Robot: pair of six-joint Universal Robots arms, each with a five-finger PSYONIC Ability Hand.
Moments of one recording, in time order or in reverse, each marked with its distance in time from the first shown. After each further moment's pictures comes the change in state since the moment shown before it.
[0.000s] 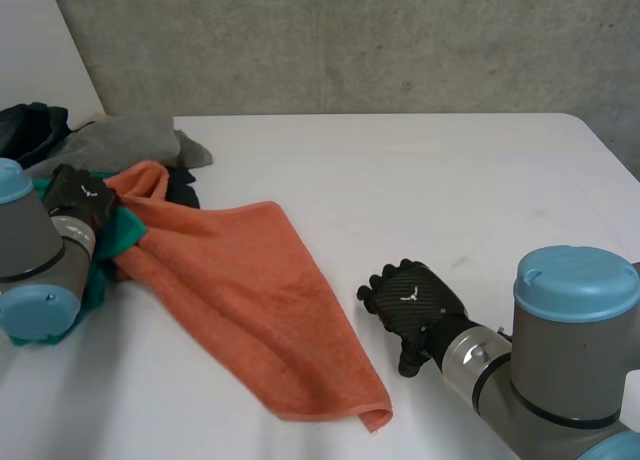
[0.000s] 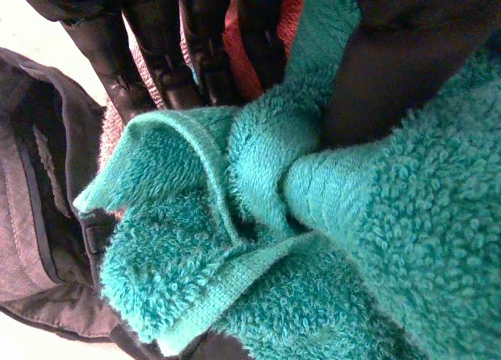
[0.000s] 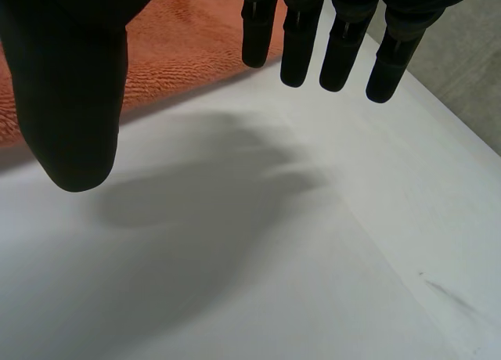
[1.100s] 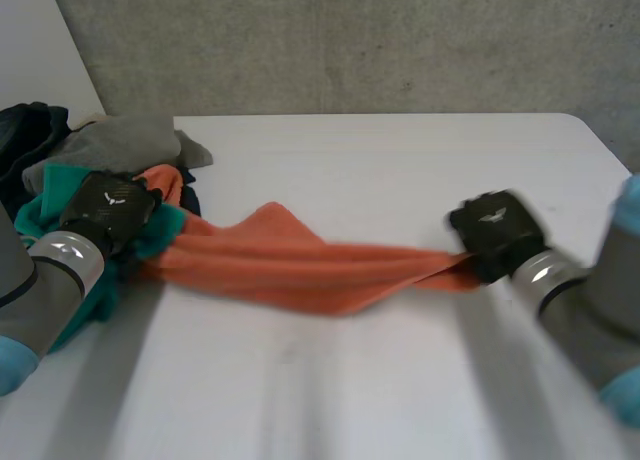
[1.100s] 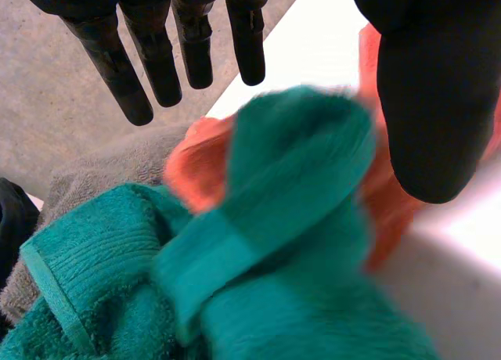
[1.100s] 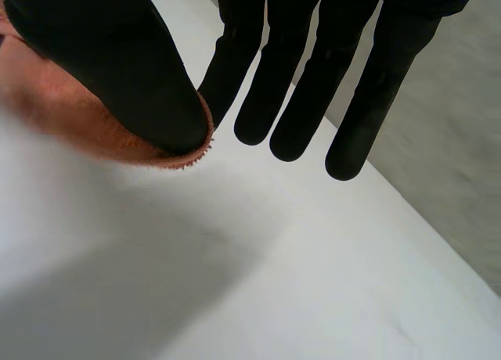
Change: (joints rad) left arm -0.078 0.337 -0.247 -0.158 0.184 -0.335; right arm -0.258 -0.084 -0.081 0.007 0.028 -0.027; left_hand -0.437 -0.485 -0.476 -0.483 -0.497; right_hand 0.772 0.806 0.816 0.831 0.769
